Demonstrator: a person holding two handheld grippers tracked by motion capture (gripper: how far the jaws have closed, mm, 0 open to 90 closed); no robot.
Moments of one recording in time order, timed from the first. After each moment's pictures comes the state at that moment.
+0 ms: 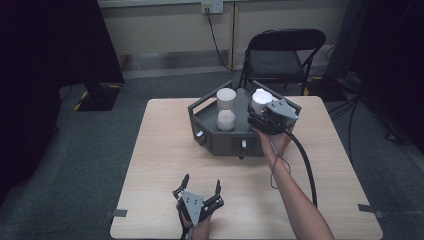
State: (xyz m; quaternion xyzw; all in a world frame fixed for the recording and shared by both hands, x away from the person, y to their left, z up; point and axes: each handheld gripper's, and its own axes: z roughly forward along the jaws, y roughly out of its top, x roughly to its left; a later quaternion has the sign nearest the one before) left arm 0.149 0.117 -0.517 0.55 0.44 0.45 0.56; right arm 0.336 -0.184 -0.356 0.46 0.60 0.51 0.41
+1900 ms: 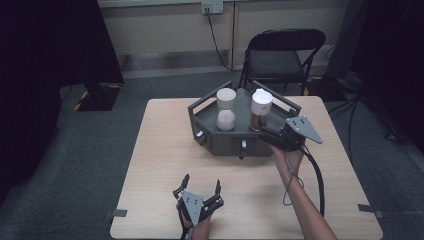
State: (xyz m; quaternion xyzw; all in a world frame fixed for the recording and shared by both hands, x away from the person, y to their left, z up) left arm 0.149 0.117 -0.517 0.55 0.44 0.45 0.56; right arm 0.275 -0.217 -0.374 0.44 0.55 0.56 0.43
